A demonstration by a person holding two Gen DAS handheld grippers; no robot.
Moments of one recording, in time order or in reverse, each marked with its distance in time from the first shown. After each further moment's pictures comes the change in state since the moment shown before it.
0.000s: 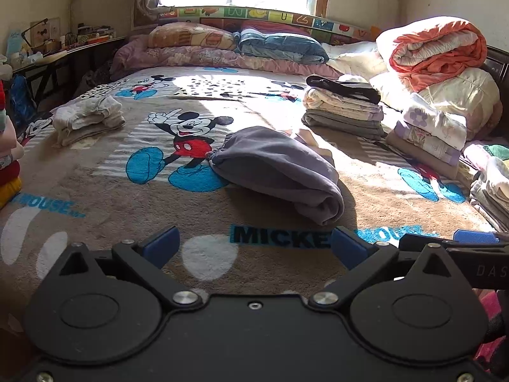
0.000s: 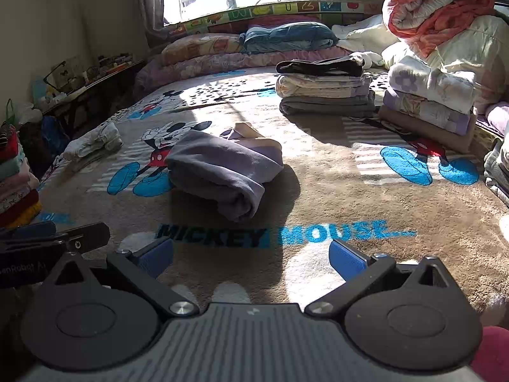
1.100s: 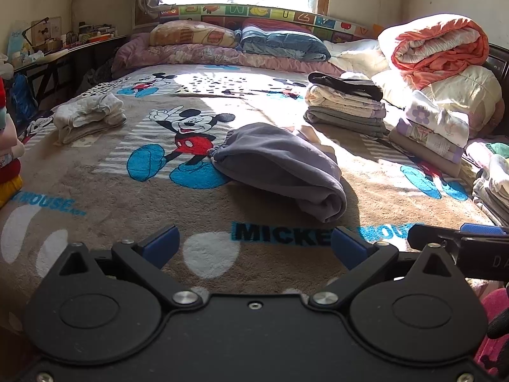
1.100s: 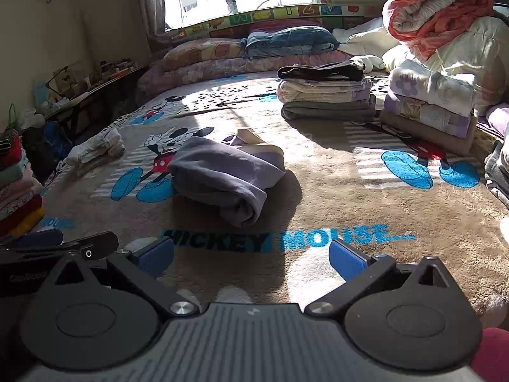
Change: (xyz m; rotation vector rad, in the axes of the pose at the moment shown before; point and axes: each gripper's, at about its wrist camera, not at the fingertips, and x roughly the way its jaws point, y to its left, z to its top) left arm 0.003 0.001 -0.001 -0.013 0.000 0.004; right arm -0.005 0.000 0.003 0.008 -0.018 0.005
